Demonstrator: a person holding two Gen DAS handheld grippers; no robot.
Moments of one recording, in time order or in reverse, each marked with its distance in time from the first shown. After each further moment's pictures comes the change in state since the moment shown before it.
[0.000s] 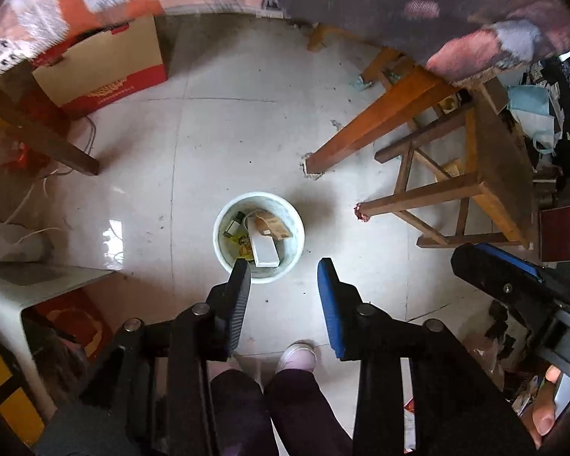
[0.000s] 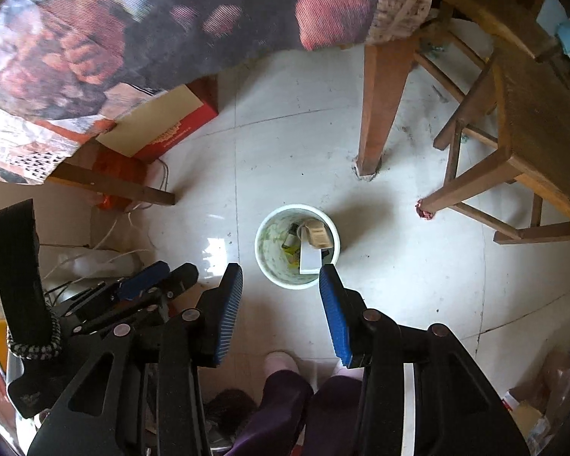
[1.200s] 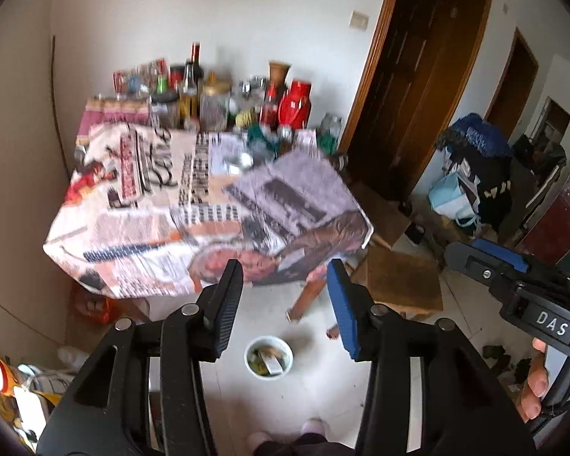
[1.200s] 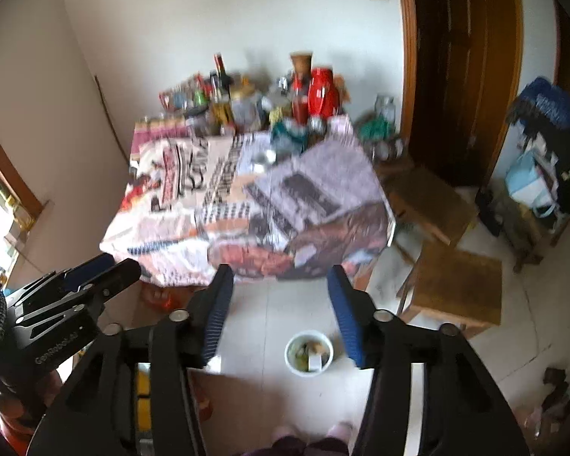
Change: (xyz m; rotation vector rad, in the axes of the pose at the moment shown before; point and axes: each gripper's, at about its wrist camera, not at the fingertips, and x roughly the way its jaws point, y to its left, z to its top) left arm -0.474 -0.058 -0.050 0.232 -0.640 -0.020; right arm -0.381 0.139 -0.060 -0.132 -0.602 -0.048
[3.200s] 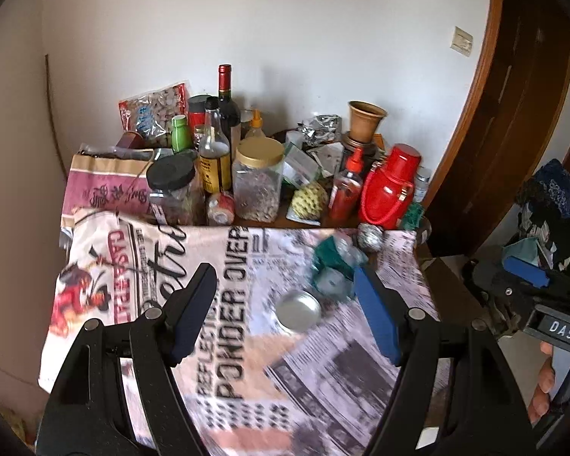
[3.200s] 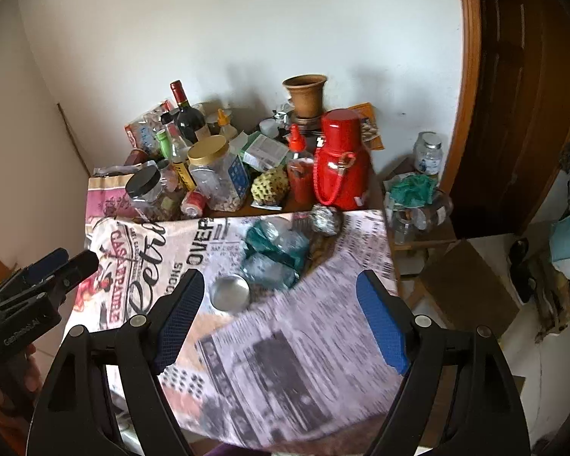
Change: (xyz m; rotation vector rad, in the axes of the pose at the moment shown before) left arm 0.275 0.092 0.265 -0.083 -0.002 0.203; right arm 0.248 -0.043 0.261 -0.021 0.049 0.066
